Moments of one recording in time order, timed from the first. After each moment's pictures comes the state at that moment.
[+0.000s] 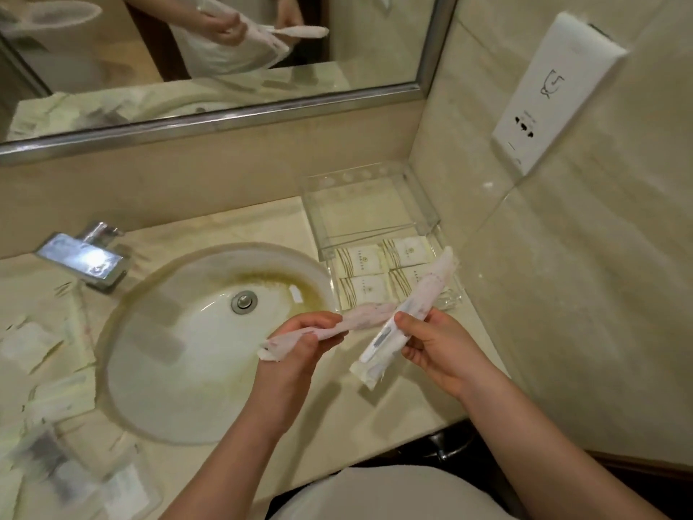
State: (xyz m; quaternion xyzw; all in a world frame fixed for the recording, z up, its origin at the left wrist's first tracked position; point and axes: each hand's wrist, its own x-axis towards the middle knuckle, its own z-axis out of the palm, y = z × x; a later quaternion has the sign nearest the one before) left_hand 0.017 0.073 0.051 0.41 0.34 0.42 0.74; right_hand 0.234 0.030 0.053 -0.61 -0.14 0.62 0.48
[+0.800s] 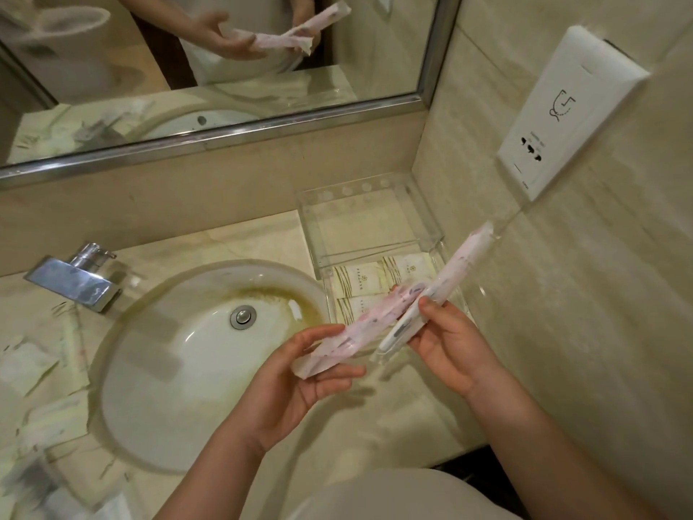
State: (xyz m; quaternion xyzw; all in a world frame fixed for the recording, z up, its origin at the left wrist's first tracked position) left_hand 0.035 0.104 0.069 0.26 0.38 0.27 0.85; right_hand 0.270 0.073 0.055 -0.43 -0.09 0.66 0.61
